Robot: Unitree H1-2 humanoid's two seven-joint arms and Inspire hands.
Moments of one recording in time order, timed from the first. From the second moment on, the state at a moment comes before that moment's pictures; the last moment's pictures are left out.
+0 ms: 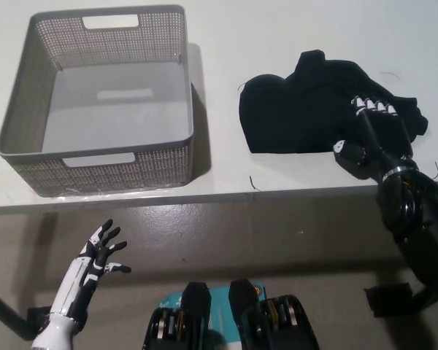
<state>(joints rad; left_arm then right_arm) -0.05 0.18 0.03 0.22 -0.03 -0.33 -0.15 -0.78 -0.26 0.32 0.83 -0.70 0.02 -0.25</state>
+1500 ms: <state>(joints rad) 0.02 0.19 0.04 0.17 -0.03 -0.32 -0.15 -1.08 -0.08 0.20 0.73 -0.59 -0.12 -0.50</state>
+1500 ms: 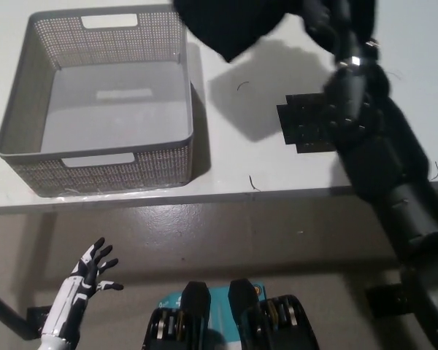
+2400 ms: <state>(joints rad) -0.01 0.10 -0.11 0.18 0.05 -0.29 -0.15 -1.22 0.21 0.29 1.18 -0.58 -0.15 -0.46</state>
